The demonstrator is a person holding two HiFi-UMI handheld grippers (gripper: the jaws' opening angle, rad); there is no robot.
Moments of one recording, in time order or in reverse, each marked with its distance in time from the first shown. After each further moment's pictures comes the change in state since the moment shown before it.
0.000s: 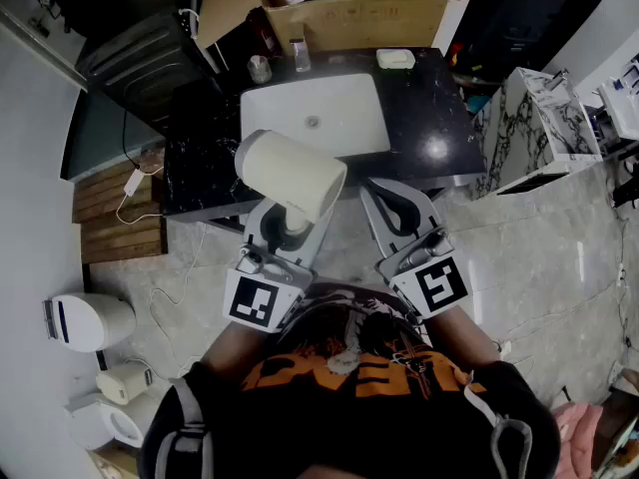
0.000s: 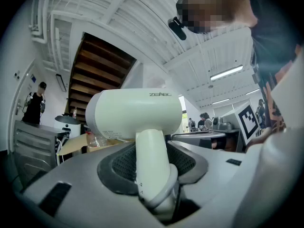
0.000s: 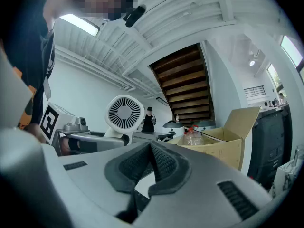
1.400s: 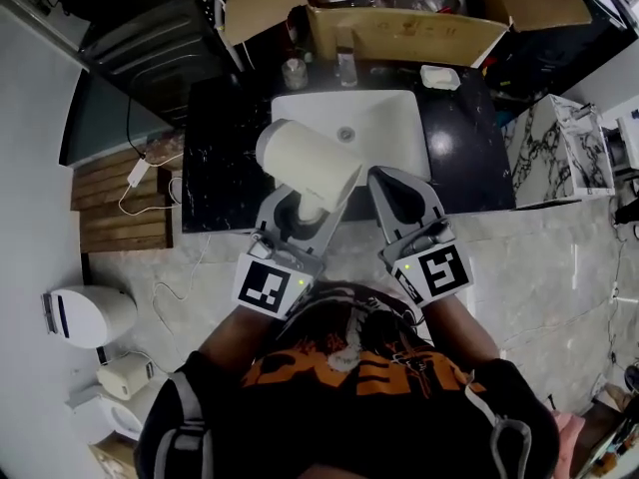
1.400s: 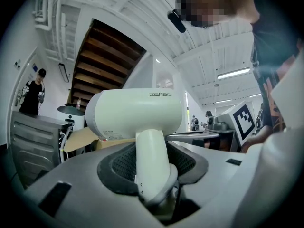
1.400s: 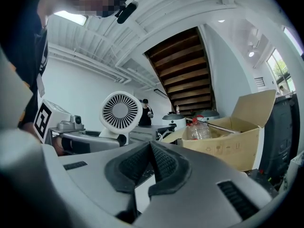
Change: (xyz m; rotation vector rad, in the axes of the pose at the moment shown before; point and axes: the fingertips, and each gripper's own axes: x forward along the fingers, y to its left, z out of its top) left arm 0.037 0.136 -0.026 -0.037 0.068 -0.010; right arm 0.152 -0.017 -0.039 0.053 0.083 -0.006
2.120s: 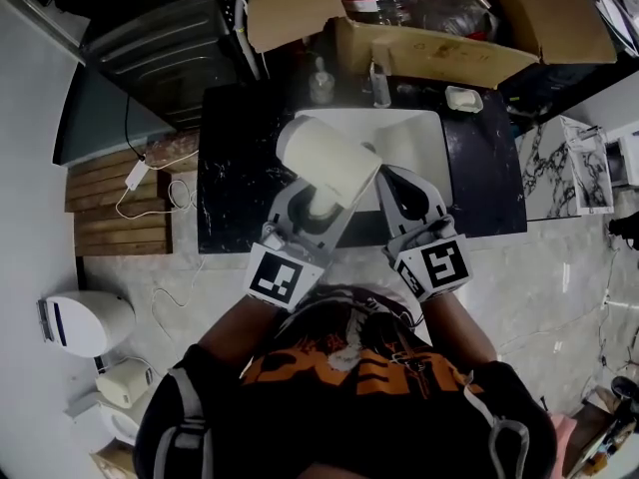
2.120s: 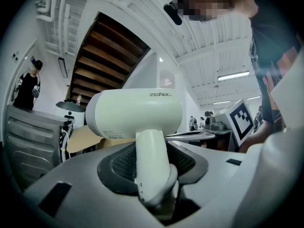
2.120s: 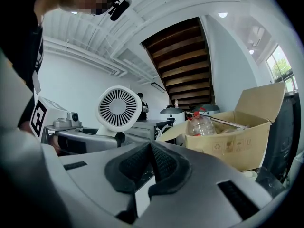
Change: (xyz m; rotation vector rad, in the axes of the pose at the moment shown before) left arm 0.010 0.100 -0.013 -0.023 0.011 -0.038; right arm 0.107 0.005 -0.020 0.022 0.068 -0.046
